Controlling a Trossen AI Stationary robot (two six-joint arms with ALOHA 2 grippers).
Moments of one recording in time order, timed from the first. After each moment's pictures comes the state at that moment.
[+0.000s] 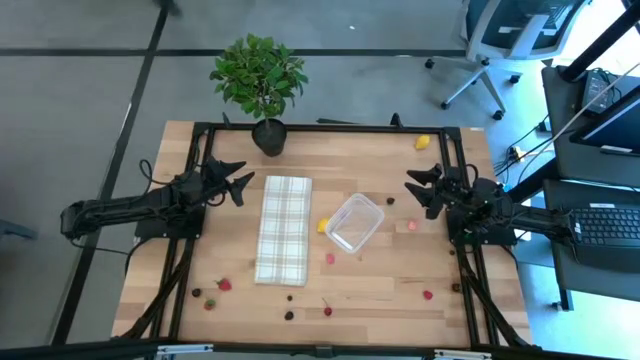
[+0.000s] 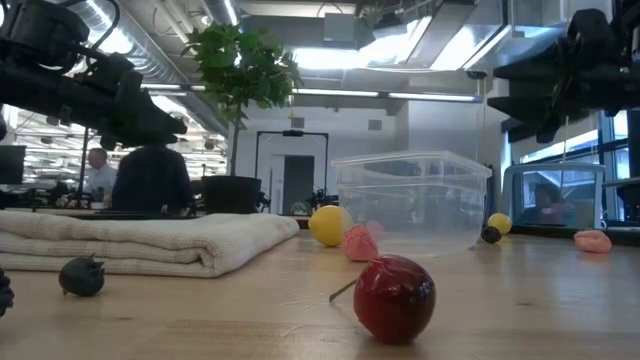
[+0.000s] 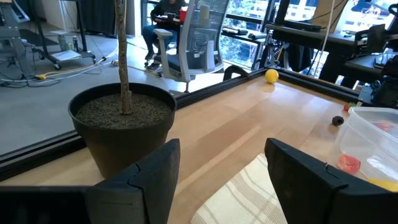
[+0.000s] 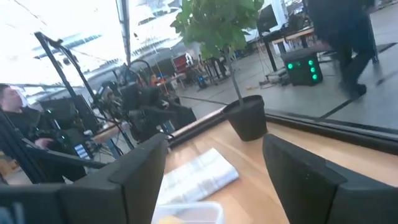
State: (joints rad) left arm 0.28 0.22 0.01 0.06 -0.40 -0.23; right arm -0.17 0.00 0.01 0.14 0.17 0.42
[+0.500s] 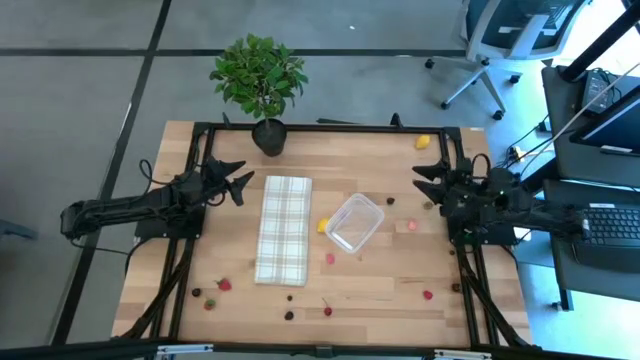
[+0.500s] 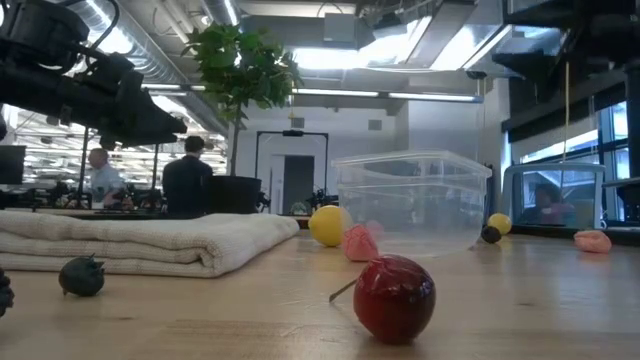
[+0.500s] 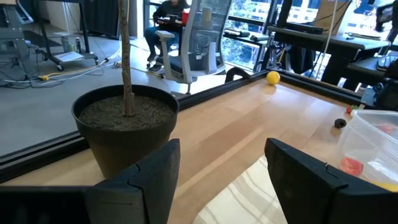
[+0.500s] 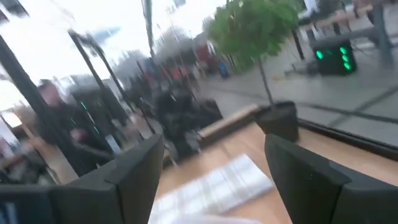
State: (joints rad) left arm 0.28 0.22 0.01 0.07 -0.41 -0.23; right arm -0.17 0.17 0.31 -0.06 0.06 0.42
